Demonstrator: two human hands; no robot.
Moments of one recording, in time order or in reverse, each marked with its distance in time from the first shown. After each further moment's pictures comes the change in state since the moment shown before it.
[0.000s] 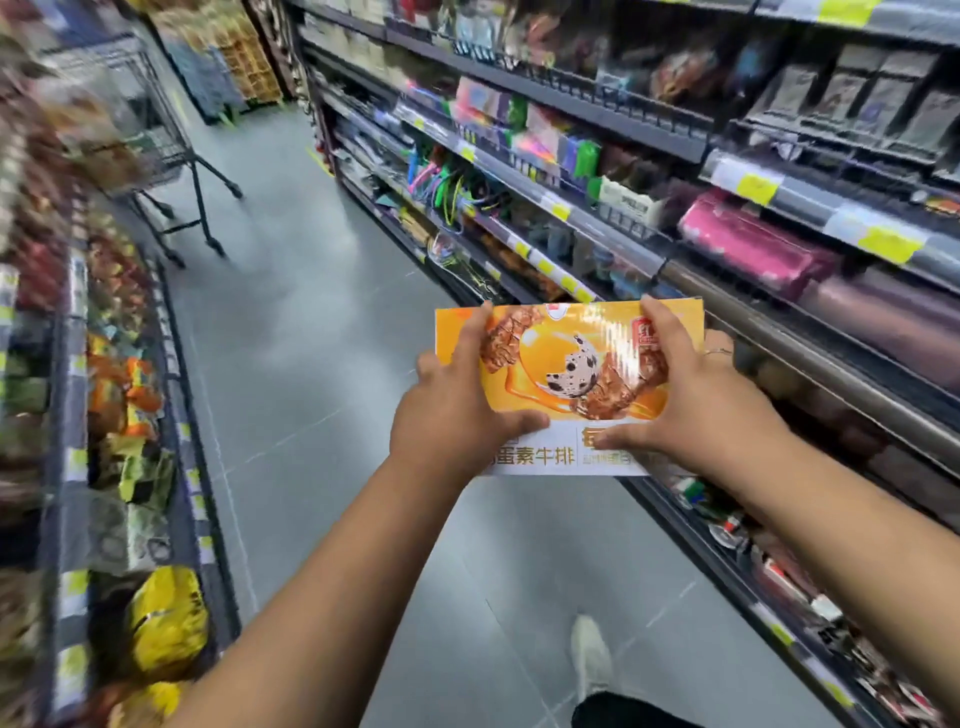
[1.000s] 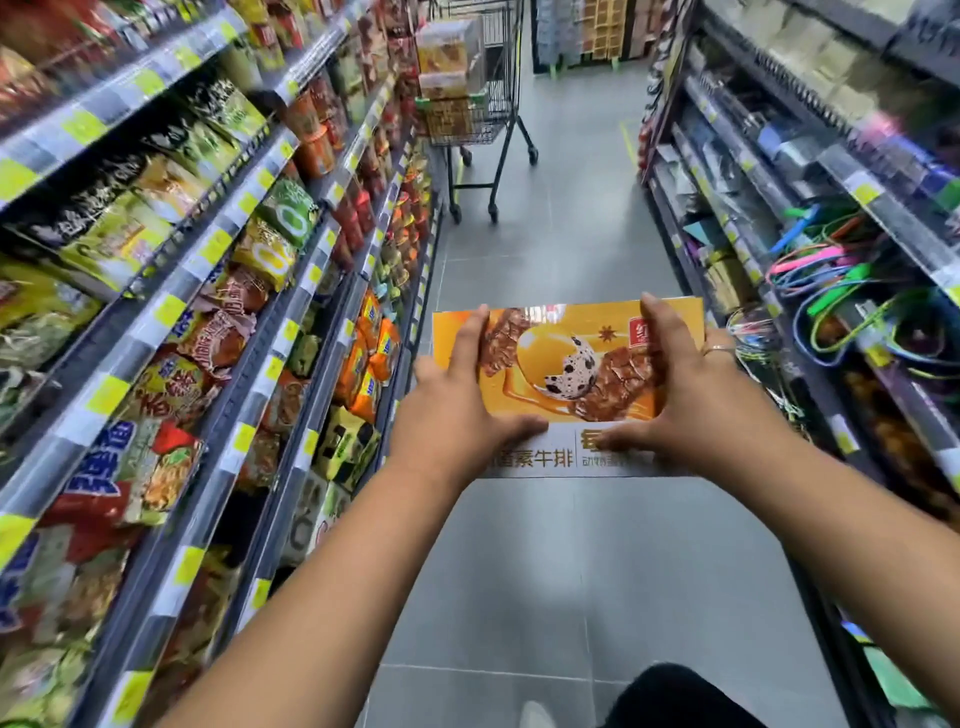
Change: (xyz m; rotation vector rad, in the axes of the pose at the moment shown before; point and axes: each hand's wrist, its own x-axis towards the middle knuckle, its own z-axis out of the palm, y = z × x) left_hand 0.331 -0.341 -0.254 0.003 0.328 -0.547; right_hand 0.416 -0.478 0.143 -0.048 -0.272 -0.581
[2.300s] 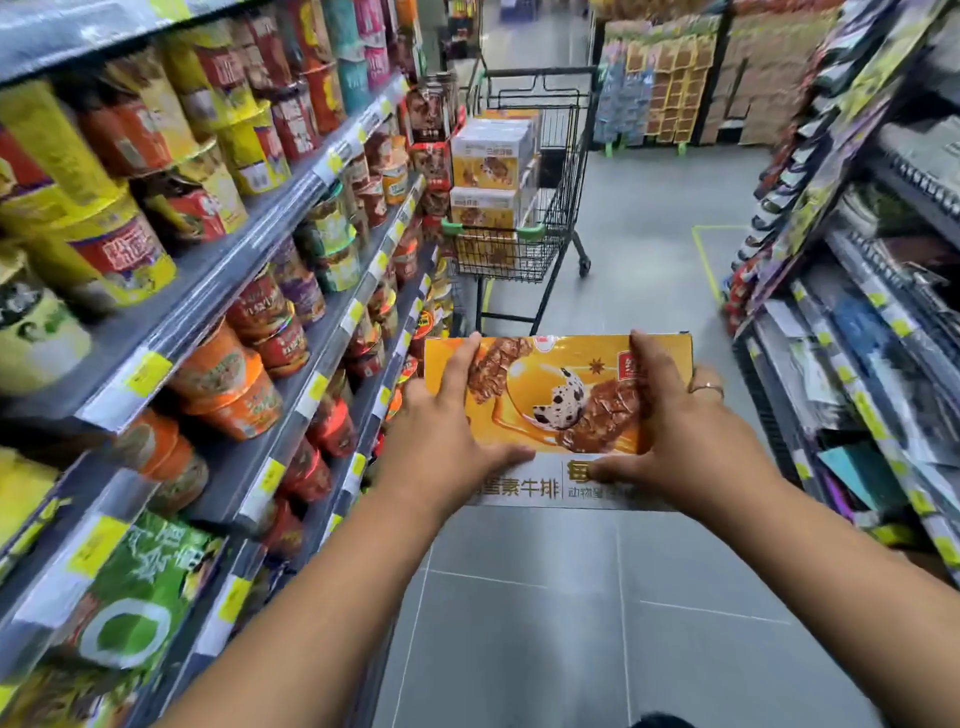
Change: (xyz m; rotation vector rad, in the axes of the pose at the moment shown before) left_hand 0.898 -0.017 -0.078 -0.011 0.065 -0.053; right_hand 0.901 -0.163 -0.049 -0.037 0.002 -0.111
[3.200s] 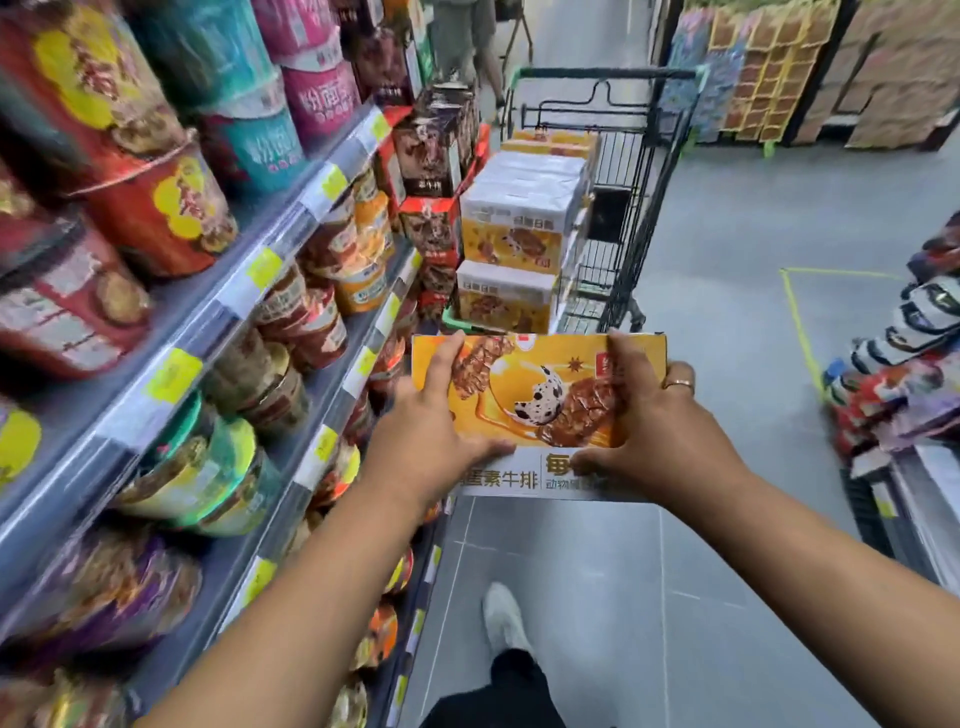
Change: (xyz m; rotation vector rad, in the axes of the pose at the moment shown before) left_hand 0.631 -0.010 0.027 -0.058 0.000 -0.099; right_hand 0.649 -0.032 0.017 0.020 -0.081 -0.065
